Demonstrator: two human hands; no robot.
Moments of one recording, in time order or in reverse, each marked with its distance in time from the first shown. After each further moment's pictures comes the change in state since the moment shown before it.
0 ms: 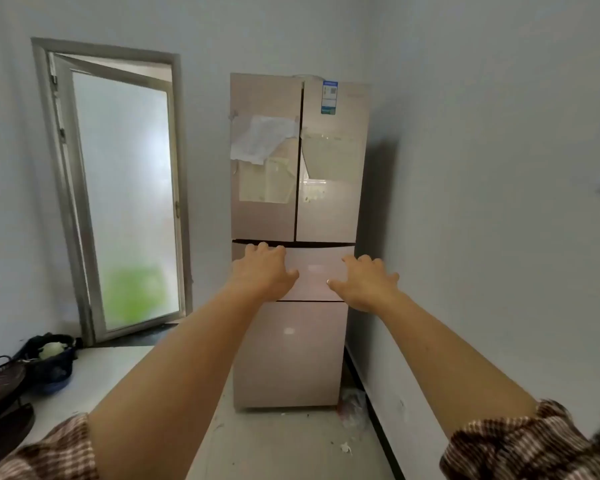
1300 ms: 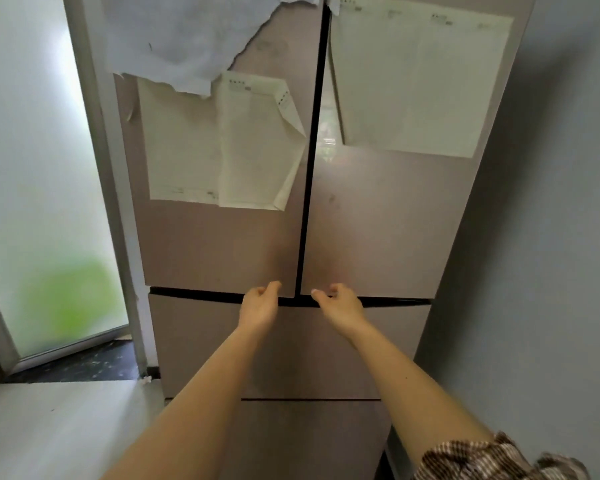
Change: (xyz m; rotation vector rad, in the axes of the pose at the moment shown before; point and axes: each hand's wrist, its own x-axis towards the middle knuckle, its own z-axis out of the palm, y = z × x) left_hand 0.659 -0.140 0.373 -1.126 -0.063 -0.662; right_hand 0.731 0.018 0.300 0.800 -0.142 0.211
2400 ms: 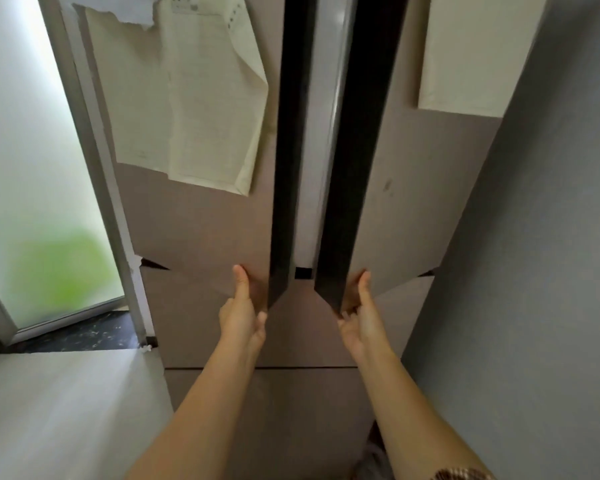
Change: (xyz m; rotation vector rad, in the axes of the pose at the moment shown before) left_hand -0.003 -0.042 -0.005 -0.844 0.127 -0.245; right_hand -0.017 0.057 0.020 1.320 0.084 0.280
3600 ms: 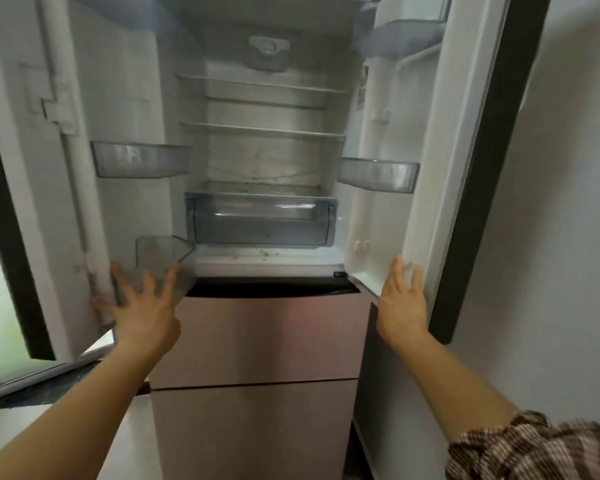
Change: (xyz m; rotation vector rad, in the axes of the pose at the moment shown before) left_hand -0.106 0.085 -0.066 2.072 0.360 0.931; right_hand -0.126 -0.156 -0.060 -2.847 0.458 -0.673
